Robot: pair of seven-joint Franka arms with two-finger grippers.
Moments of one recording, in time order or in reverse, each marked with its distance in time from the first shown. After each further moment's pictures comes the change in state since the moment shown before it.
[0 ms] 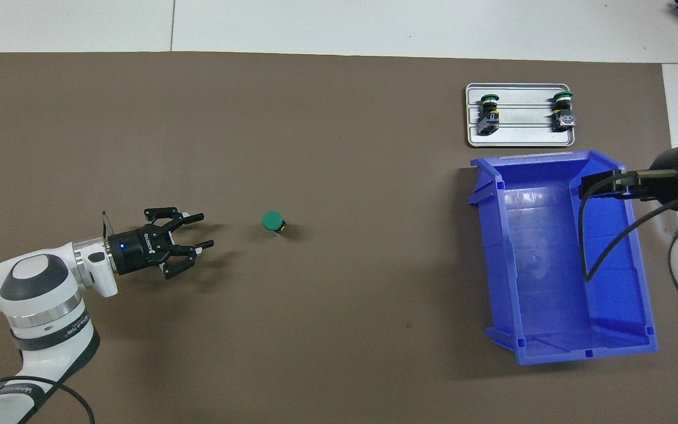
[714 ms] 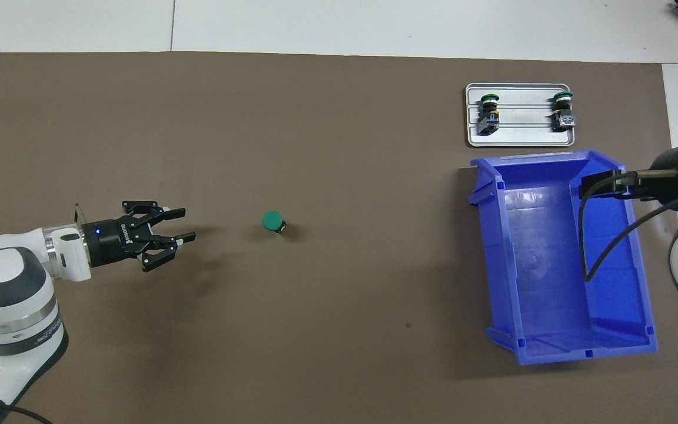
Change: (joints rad) left arm -0.004 -0.164 -0.009 0.083 0.452 0.094 -0.654; right arm 0.000 0.000 0.000 0.000 0.000 0.000 0.000
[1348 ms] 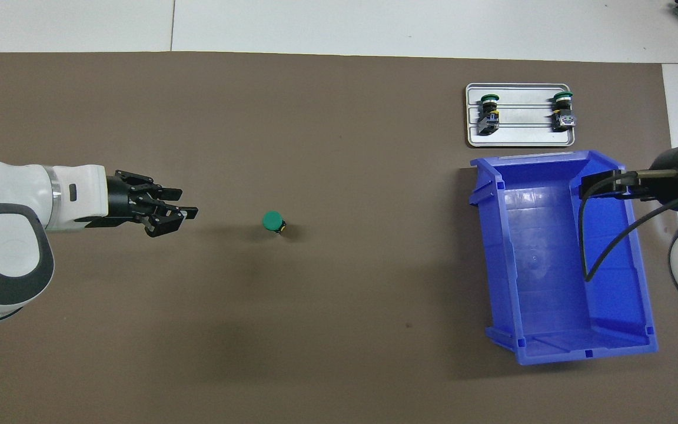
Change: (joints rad) left arm -0.159 -0.017 -0.020 0.221 0.456 0.011 -0.758; right arm 0.000 0.000 0.000 0.000 0.000 0.000 0.000
